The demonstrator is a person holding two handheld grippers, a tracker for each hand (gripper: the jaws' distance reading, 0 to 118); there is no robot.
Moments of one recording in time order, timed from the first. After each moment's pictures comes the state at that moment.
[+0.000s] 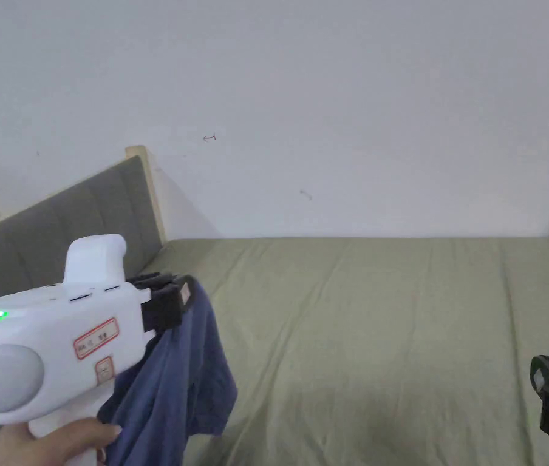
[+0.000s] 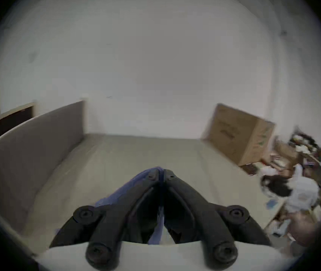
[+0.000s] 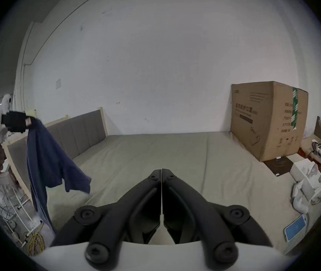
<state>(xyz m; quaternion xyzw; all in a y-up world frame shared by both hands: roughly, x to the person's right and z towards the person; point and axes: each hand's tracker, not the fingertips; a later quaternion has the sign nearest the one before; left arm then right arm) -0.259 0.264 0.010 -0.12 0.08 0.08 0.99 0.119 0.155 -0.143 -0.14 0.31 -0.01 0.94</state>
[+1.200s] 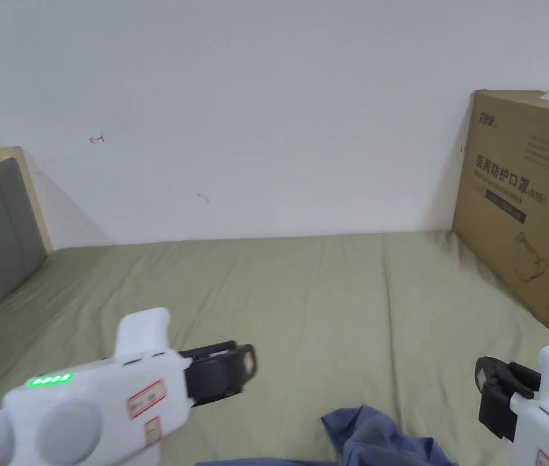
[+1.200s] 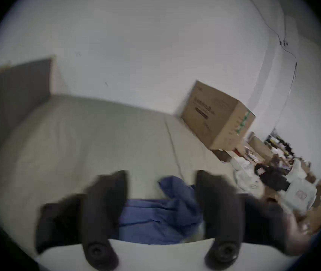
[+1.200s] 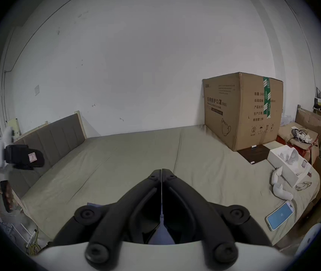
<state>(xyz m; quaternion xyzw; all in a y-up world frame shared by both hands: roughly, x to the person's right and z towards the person) -0.187 0.185 -0.038 -0.19 0.01 0.17 0.97 0.186 0.146 -0.142 -0.16 0.23 -0.03 0.96</state>
